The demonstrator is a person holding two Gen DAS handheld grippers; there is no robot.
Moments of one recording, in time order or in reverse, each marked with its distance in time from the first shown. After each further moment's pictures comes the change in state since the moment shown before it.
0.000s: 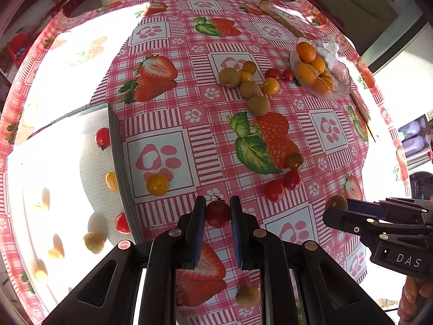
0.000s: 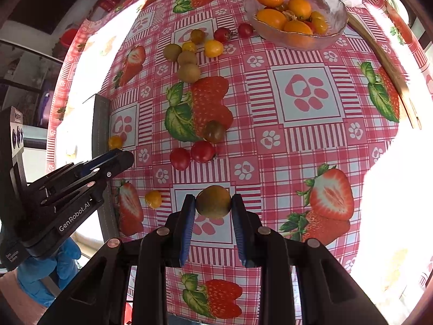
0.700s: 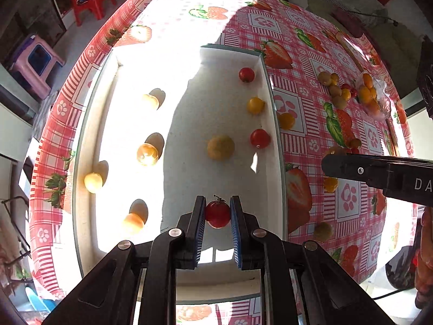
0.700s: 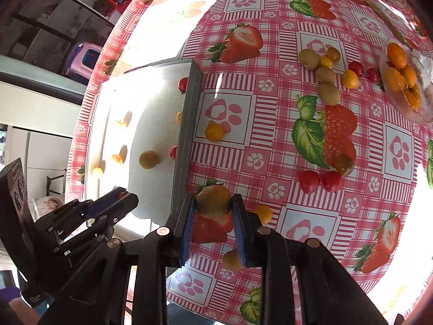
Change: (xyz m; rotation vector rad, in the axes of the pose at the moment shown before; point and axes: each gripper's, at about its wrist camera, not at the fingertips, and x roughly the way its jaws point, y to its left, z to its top) left arm -0.039 0.107 -0.101 -0.305 -0.009 0.109; right arm 0.037 0.148 0.008 -0.279 0.093 0.054
